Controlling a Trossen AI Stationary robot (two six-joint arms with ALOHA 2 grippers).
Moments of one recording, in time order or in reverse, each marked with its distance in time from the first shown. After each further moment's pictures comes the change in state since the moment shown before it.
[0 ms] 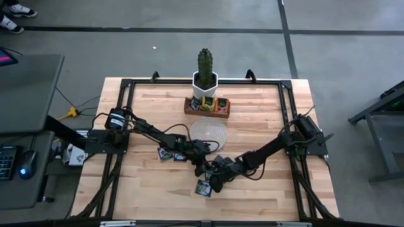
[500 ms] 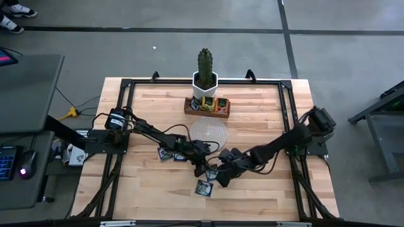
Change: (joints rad) left arm 0.000 0.000 -0.001 -0.001 -0.008 0.046; right arm 0.001 -0.230 -0.005 -0.245 0.095 -0.070
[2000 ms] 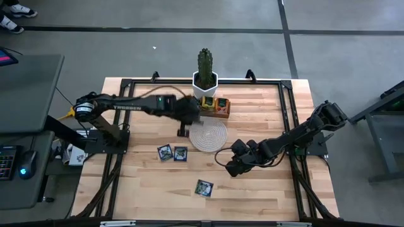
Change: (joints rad) left arm 0.325 -0.413 0.250 -0.944 -0.289 0.963; right arm 0.000 -0.173 0.003 -0.449 0.080 0.182
